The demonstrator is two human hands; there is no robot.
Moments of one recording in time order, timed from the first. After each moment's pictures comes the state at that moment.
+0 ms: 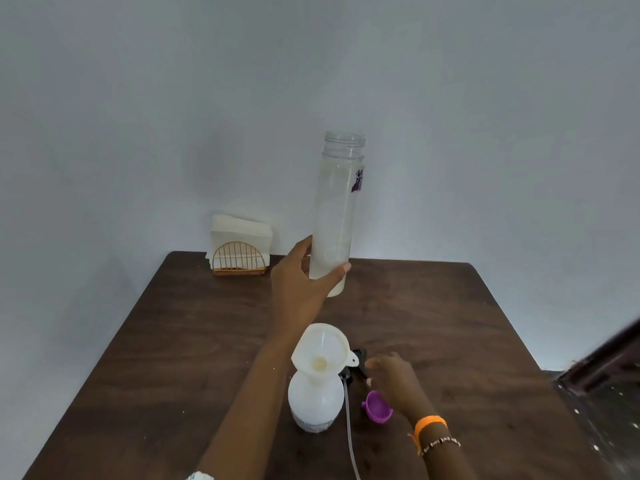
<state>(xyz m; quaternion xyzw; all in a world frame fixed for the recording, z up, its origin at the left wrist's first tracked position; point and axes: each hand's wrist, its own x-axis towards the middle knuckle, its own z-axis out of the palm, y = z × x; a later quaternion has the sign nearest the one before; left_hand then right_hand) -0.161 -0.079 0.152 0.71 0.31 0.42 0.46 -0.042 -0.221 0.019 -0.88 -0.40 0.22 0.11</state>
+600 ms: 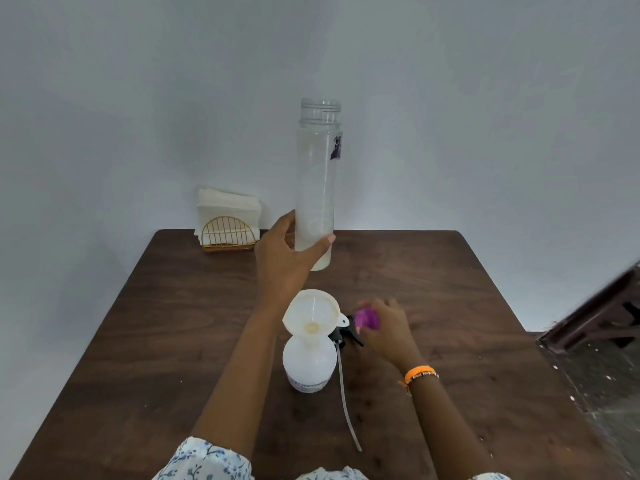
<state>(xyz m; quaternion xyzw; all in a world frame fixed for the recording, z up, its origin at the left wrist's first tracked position) -0.169 -0.082 0.144 0.71 0.32 0.41 0.47 -0.051 -0.223 0.037 -0.87 -0.35 0.14 0.31</state>
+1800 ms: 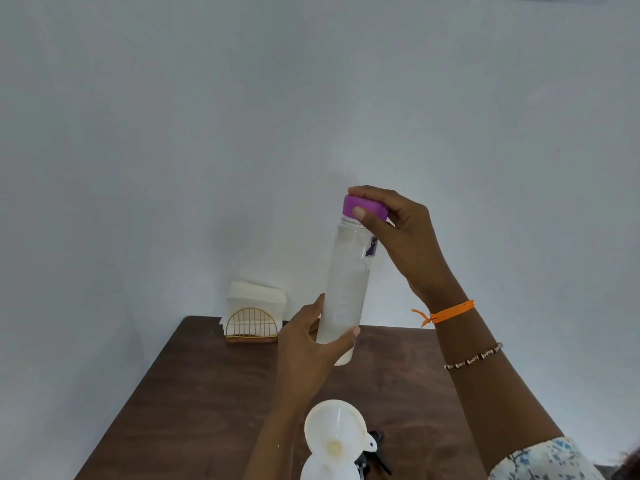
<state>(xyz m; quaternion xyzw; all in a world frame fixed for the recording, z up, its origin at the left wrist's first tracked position) -0.173 -0.075 0.170 0.72 0.26 0.45 0.46 -0.050 -0.129 0.314 -0.55 -0.54 0.04 0.63</state>
